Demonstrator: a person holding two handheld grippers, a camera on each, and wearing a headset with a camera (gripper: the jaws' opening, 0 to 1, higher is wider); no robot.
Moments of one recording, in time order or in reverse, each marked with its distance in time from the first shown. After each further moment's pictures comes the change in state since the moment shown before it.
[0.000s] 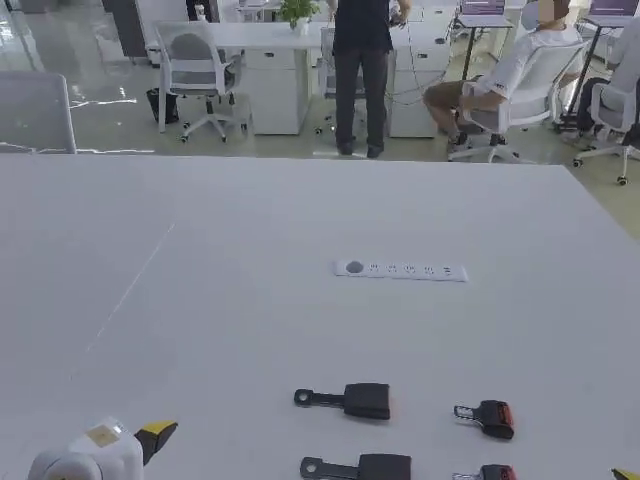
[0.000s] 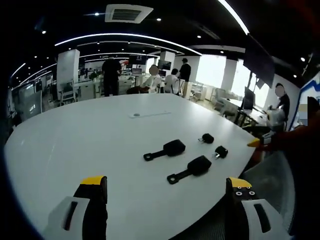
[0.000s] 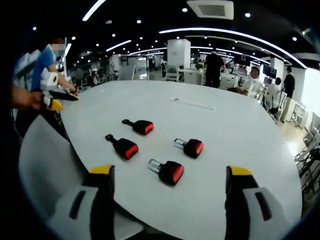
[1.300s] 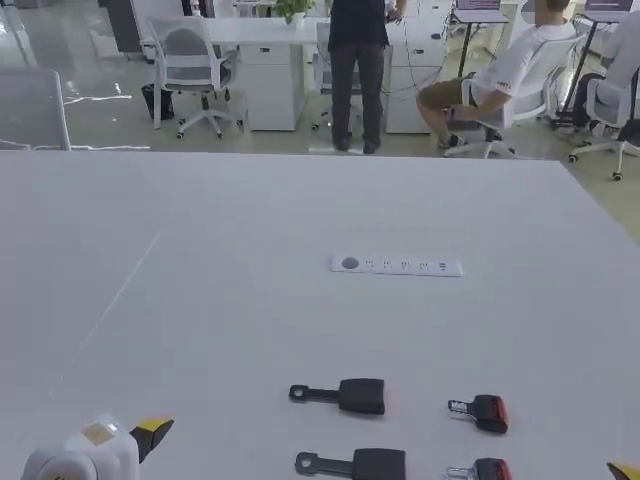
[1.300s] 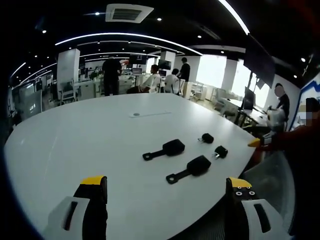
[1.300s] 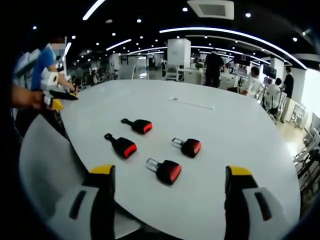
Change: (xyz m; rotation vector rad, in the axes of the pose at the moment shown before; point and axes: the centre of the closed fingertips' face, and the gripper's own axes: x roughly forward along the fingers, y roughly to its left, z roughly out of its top) left arm 0.003 0.005 0.000 0.007 0.004 -0.002; right arm -0.003 -0.002 0.001 -0.005 0.006 0.004
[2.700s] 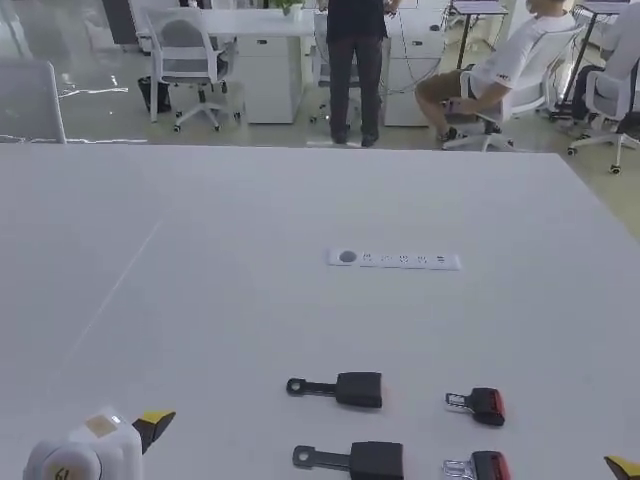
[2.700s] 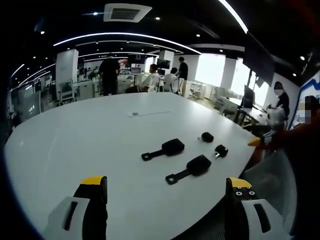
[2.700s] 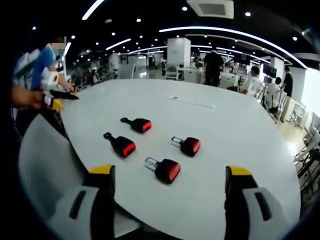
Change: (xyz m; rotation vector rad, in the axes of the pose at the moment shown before) left arm 0.006 -0.002 0.000 0.011 0.009 -0.006; right arm 0.002 -0.002 -0.003 0.000 0.006 0.001
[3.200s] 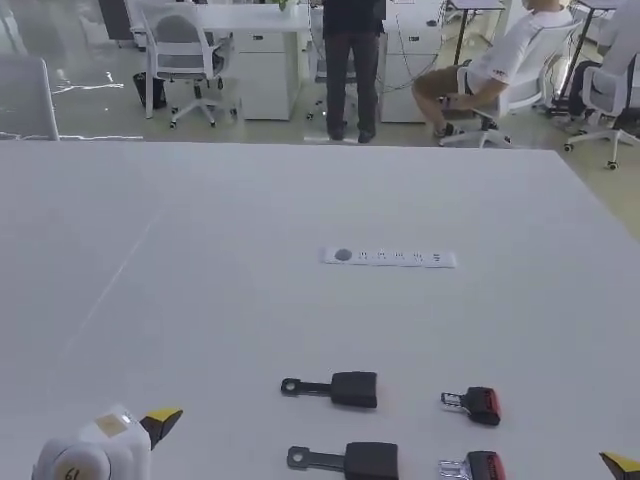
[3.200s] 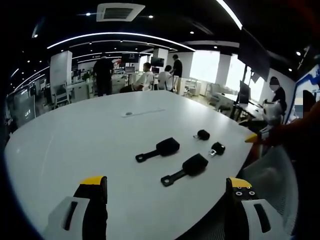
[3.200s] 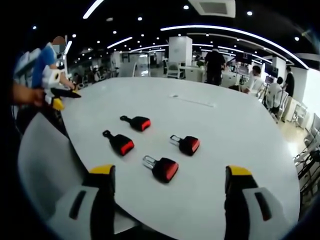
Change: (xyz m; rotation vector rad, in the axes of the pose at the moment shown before) left arm 0.015 -0.013 0.002 0.042 0.024 -0.037; right arm 0.005 -0.007 -0.005 -0.008 0.021 0.012
